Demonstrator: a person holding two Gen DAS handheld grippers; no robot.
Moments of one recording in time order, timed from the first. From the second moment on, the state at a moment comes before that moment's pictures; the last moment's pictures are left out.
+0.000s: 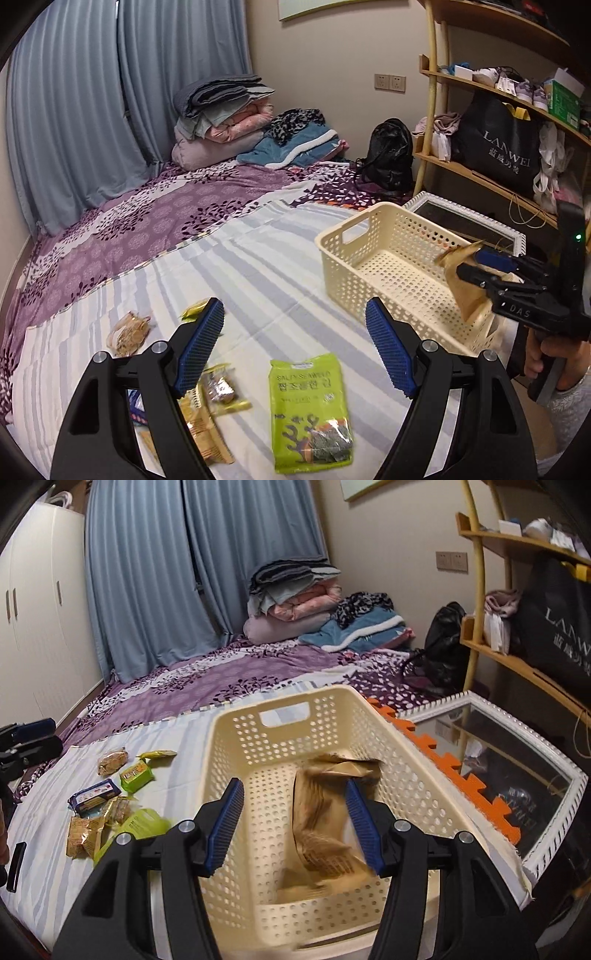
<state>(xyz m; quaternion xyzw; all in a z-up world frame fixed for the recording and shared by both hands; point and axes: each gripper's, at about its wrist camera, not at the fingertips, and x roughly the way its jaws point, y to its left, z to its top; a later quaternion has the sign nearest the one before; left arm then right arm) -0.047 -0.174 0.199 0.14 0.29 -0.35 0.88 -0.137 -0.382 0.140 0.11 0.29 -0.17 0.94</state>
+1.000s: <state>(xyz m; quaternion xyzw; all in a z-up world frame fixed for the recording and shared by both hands) -0.036 -0.187 0.056 0.14 0.47 -0.32 0.81 -0.144 -0.393 0.126 0.15 0.26 -0.16 0.94</state>
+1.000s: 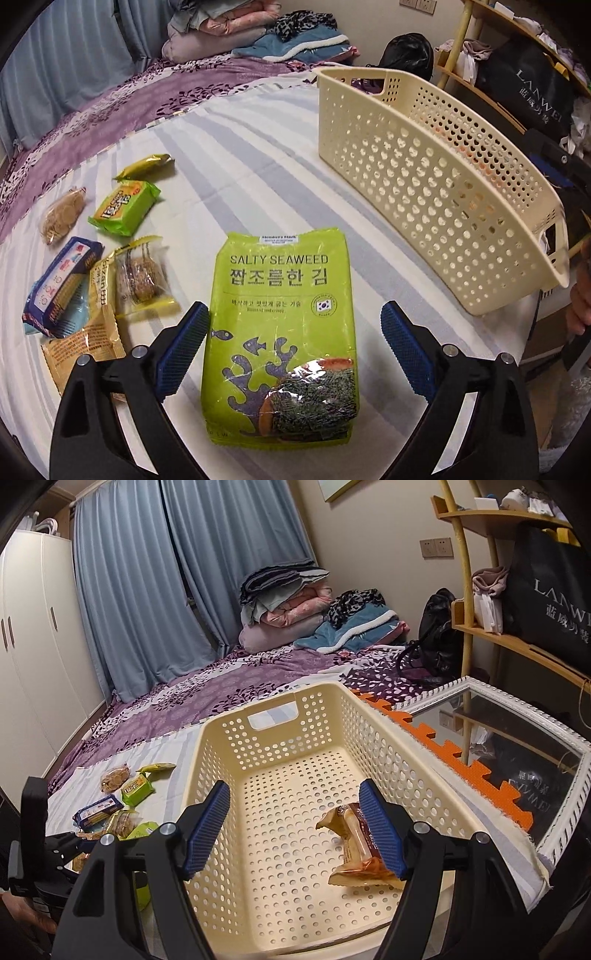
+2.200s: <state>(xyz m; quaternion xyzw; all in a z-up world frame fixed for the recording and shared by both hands) -0.007 -0.173 0.039 0.11 0.49 -0.25 0.83 -0.156 -0.406 0.131 0.17 0.24 -0.17 0.94</state>
